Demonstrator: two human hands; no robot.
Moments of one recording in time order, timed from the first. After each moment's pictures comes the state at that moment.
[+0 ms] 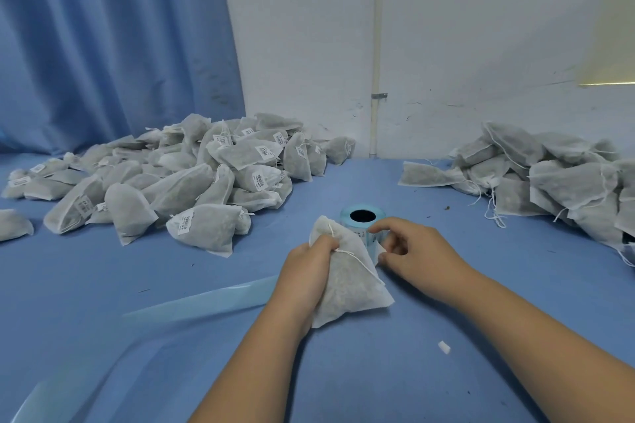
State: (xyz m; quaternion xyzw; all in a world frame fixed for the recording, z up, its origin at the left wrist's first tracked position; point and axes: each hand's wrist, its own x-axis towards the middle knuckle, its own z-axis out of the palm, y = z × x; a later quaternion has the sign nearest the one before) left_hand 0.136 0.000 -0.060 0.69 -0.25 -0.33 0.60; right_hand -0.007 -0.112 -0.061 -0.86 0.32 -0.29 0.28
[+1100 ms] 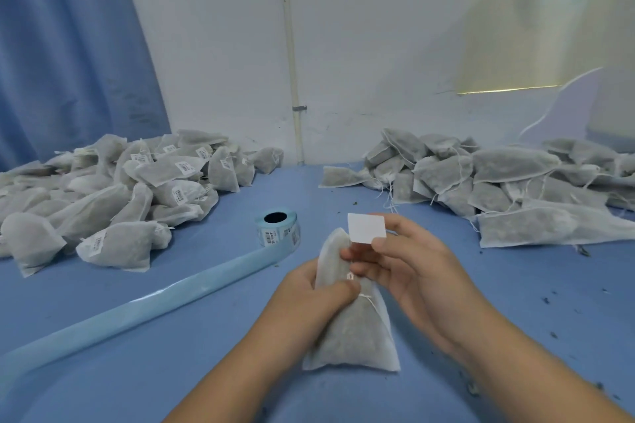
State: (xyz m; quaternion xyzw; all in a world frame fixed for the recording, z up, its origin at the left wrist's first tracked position) left_hand 0.013 0.041 -0.044 0.57 -0.51 -0.40 0.50; right_hand -0.131 -0.011 -0.017 -0.50 0.18 -0.47 0.71
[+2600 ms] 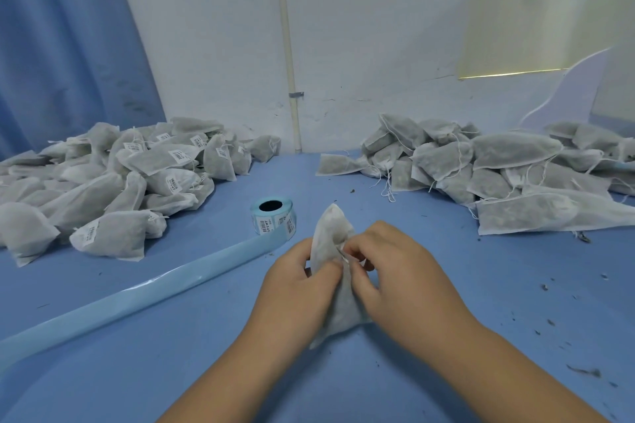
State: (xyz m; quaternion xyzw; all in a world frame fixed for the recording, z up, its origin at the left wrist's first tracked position) left_hand 0.001 0.042 -0.043 0.62 -0.50 -0.28 0.55; right_hand -0.130 -0.008 -0.035 -0.87 0.33 -0.37 0.08
